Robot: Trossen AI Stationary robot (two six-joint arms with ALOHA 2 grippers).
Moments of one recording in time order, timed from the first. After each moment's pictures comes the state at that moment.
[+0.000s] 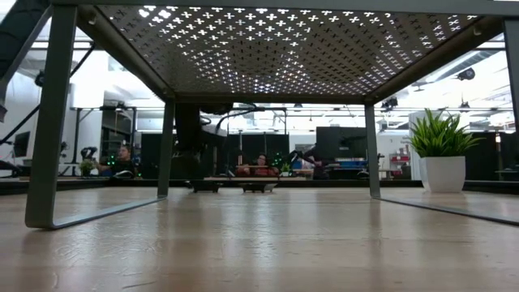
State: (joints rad) left arm 0.62 1.83 1.16 -0.48 -0.40 0.59; right arm 0.45 1.00 0.68 -0.18 0.11 0.08
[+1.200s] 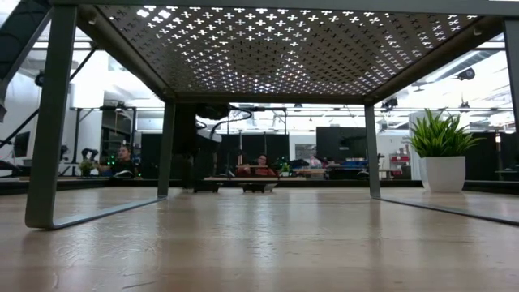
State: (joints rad) left arm 0.65 1.84 1.16 -0.54 -0.43 0.57; right arm 0.44 1.00 0.68 -0.18 0.16 0.04
